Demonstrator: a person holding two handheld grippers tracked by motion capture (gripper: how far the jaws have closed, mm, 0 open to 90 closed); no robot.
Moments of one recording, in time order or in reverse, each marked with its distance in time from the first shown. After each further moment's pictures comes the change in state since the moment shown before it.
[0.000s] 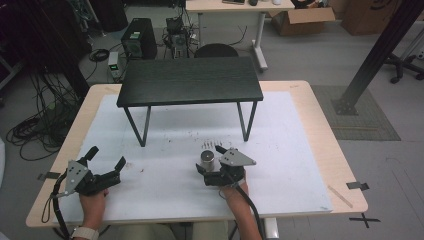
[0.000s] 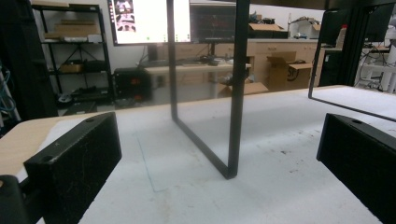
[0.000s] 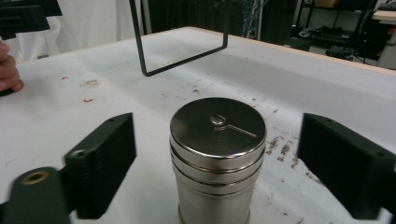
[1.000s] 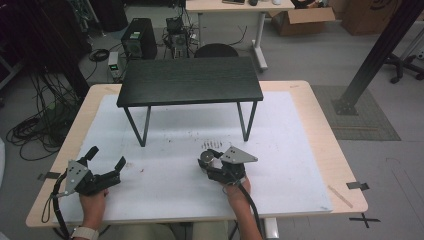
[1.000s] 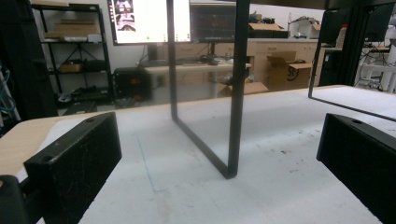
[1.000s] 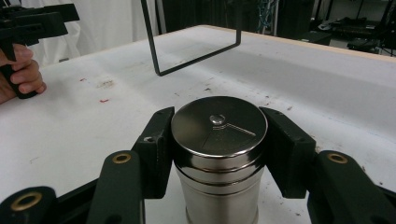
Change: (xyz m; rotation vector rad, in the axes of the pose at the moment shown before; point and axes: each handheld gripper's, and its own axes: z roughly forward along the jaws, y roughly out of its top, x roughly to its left) left arm 0.000 0.000 0.000 0.001 0.000 0.000; right arm -0.006 0.000 0.000 0.008 0.069 0.040
